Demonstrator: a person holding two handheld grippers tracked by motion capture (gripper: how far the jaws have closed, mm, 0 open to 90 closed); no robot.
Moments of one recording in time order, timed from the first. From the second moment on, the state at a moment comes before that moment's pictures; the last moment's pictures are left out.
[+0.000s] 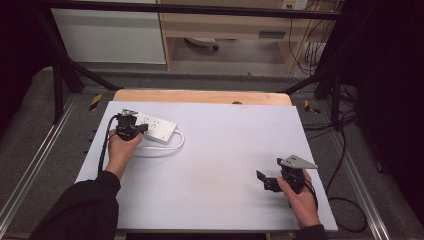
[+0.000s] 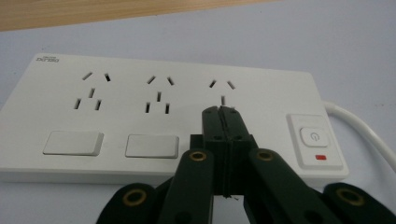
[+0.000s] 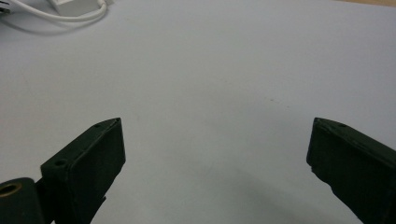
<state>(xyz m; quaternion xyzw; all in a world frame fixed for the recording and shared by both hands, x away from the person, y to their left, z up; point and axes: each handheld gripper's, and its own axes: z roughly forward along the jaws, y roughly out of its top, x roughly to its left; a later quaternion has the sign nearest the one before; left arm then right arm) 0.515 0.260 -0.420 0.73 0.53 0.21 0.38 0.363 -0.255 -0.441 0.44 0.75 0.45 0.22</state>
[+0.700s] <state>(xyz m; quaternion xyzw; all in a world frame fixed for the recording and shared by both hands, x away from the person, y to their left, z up) 0.517 0.257 -0.426 0.74 0.52 0.21 0.36 0.363 -0.255 -0.442 0.44 0.75 0.45 0.22</state>
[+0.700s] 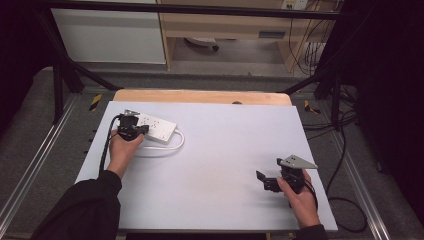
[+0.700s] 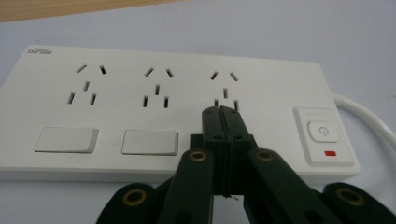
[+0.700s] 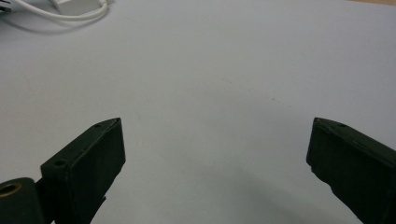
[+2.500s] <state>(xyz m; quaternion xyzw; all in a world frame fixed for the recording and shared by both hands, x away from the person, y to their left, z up) 0.518 0.262 -0.427 0.74 0.52 0.20 0.37 0.363 -0.254 -0.442 0.44 0.75 0.45 0.21</state>
